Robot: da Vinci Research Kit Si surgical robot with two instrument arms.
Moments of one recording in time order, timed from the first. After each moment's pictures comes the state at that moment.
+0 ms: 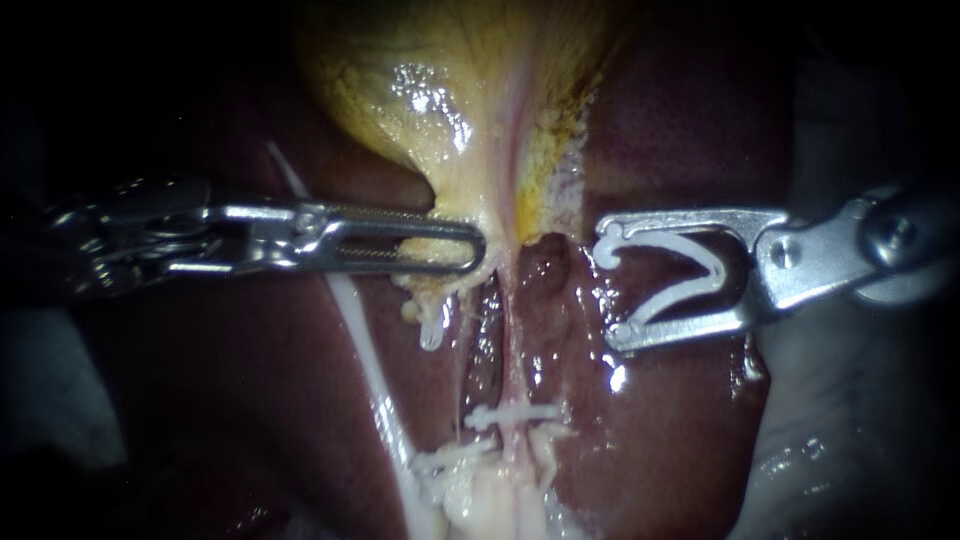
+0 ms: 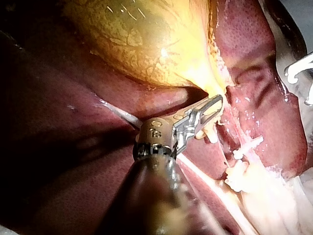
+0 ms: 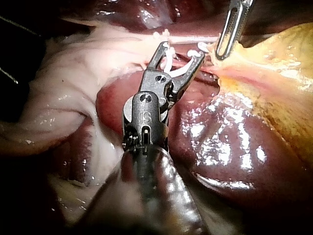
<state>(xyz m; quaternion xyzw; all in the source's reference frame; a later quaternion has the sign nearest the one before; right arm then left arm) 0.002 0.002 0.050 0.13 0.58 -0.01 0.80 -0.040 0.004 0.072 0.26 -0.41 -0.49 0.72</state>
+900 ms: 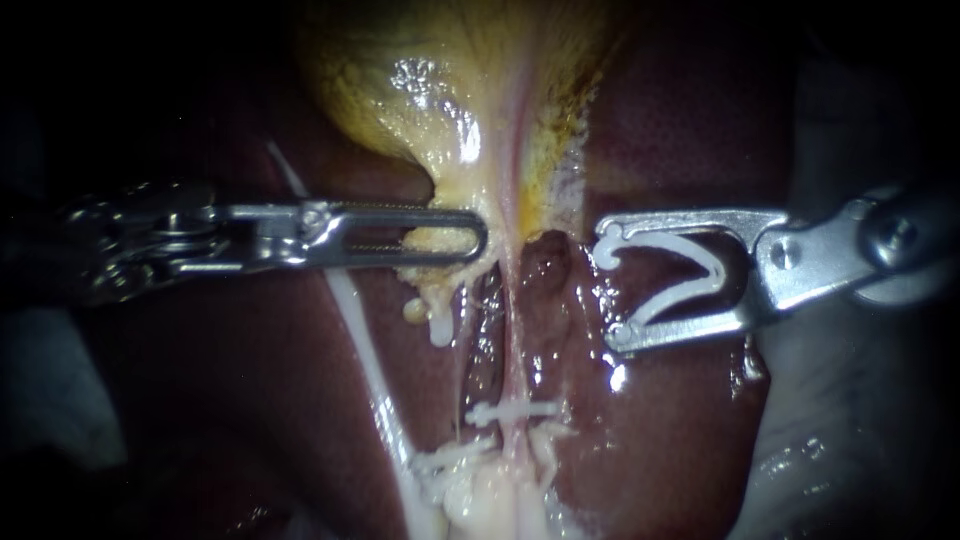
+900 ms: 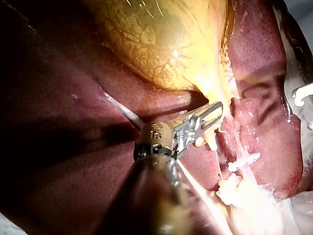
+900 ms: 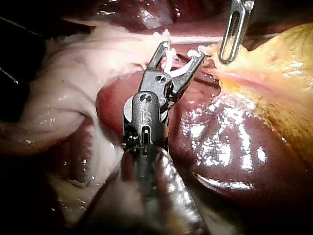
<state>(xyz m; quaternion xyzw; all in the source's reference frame) 0.002 0.002 0.050 0.13 0.58 -0.01 0.80 -0.040 0.004 0.073 0.28 -0.39 -0.56 0.68</state>
